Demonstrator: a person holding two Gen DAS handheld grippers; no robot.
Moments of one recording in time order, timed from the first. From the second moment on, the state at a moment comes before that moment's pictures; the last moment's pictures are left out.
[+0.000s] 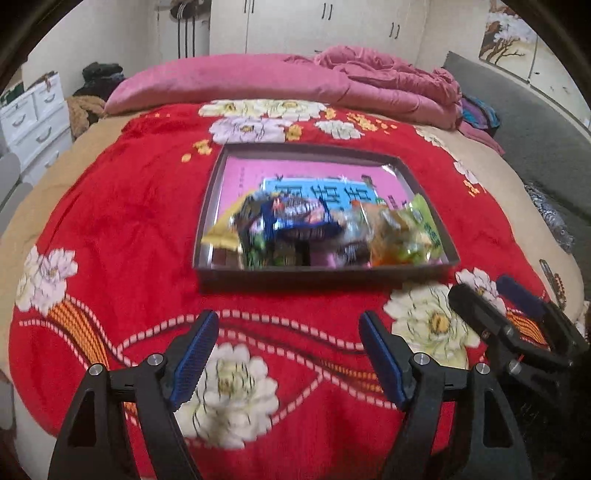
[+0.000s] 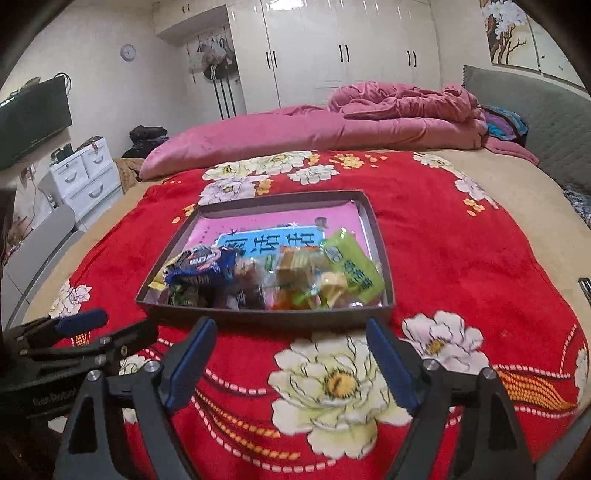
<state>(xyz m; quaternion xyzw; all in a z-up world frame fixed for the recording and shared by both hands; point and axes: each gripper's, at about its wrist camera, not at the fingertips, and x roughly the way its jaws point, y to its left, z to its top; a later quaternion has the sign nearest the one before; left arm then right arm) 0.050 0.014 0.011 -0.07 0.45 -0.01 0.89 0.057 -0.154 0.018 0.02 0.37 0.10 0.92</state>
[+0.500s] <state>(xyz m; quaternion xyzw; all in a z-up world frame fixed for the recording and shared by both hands) 0.030 0.008 0.010 -0.07 0.46 -0.01 0.88 0.041 -0.165 0.021 0.04 0.38 0.08 0.92</state>
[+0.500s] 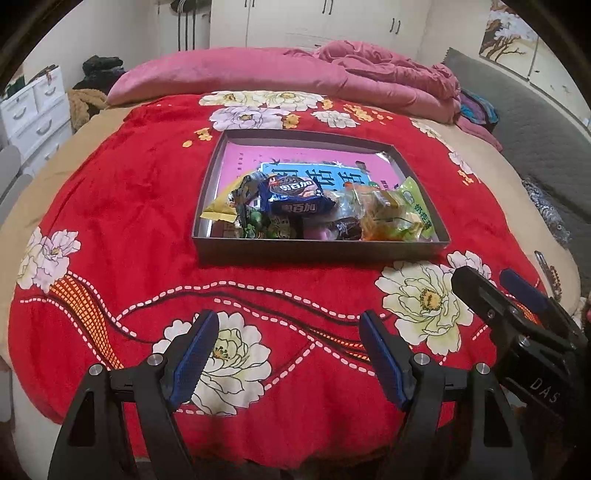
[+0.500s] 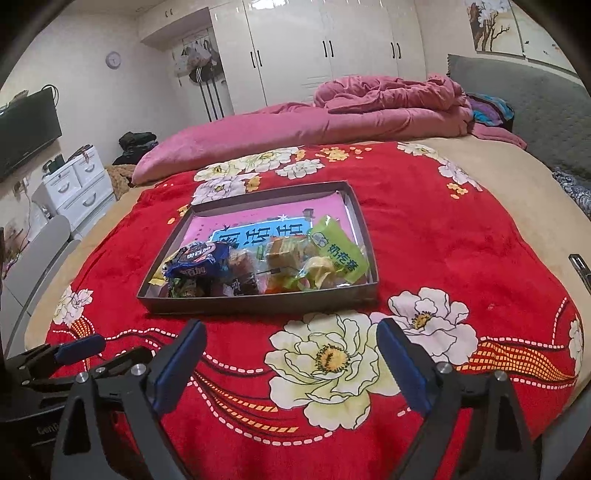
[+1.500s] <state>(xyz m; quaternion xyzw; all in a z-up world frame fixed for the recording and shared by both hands) 0.029 0.016 0.012 -0.08 0.46 0.00 0.89 0.034 -0.162 0.022 0.02 0.39 0.10 0.92</state>
